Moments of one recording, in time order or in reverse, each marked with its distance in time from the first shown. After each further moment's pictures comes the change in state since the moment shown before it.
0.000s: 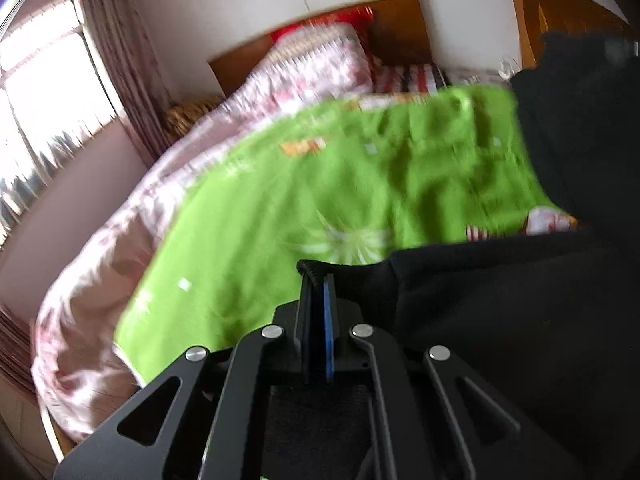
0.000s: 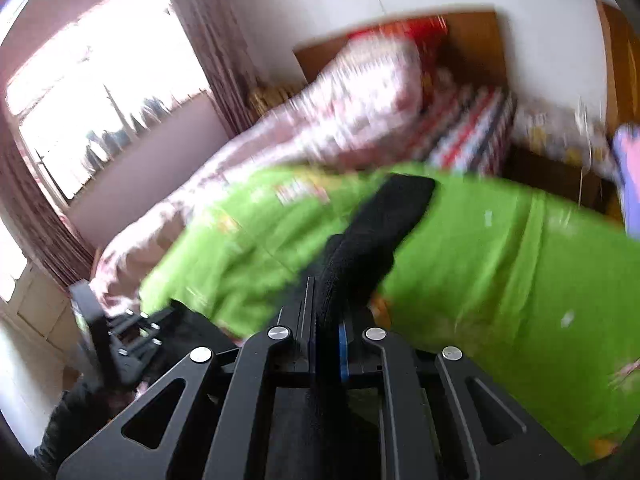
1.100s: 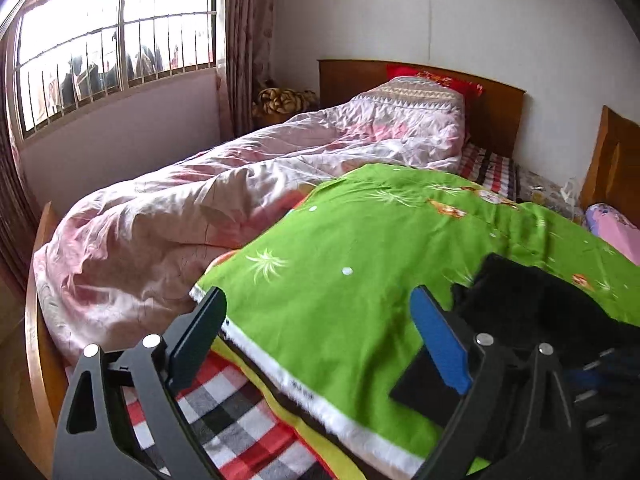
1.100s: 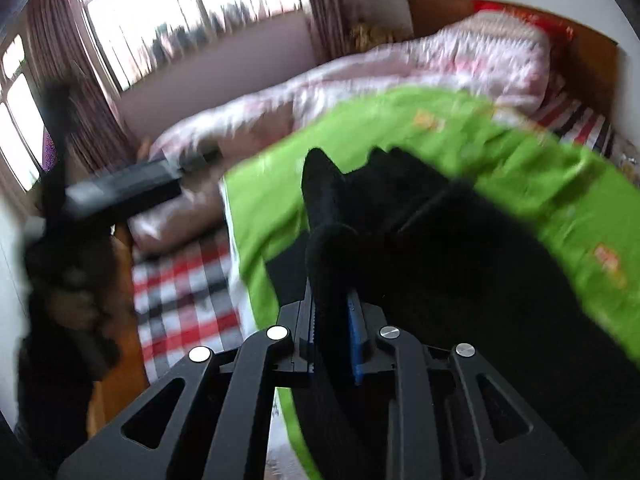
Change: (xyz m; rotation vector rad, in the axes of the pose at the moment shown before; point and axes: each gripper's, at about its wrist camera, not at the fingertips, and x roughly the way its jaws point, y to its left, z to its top) left arm -0.079 0.147 -0.038 -0.445 -0.057 0.054; right arm 0.120 0.215 -0.130 -0.262 0.317 0.096
